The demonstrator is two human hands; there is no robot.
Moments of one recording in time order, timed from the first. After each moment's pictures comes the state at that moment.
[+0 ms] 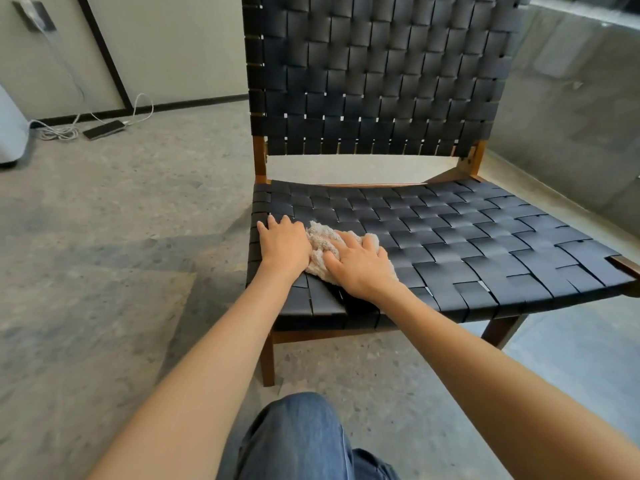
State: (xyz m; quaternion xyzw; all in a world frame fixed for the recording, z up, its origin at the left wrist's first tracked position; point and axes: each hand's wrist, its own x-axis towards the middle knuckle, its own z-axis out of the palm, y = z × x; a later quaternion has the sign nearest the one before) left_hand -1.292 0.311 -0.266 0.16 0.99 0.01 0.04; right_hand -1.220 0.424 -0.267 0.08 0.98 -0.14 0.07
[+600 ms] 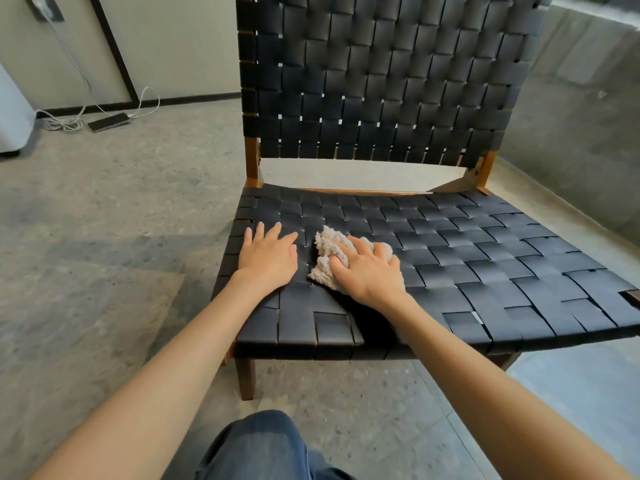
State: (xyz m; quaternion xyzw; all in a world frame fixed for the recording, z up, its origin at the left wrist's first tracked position) left_hand -1.309 0.316 -0.283 0.17 0.98 0.08 0.09; right_hand -1.246 0.483 -0.290 0.10 0.99 -0.13 0.05
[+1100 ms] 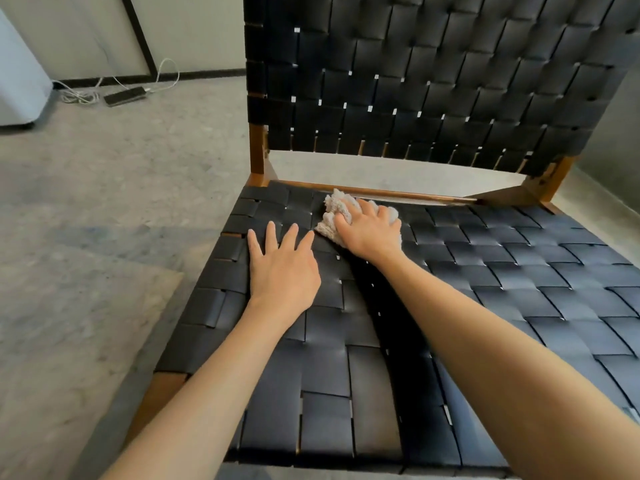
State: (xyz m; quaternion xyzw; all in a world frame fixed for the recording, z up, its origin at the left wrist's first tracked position) left_hand -1.340 0.362 -0.311 0.11 0.99 0.04 0.01; right_hand -1.414 0.522 -0.339 0.10 0.99 -0.12 0.05
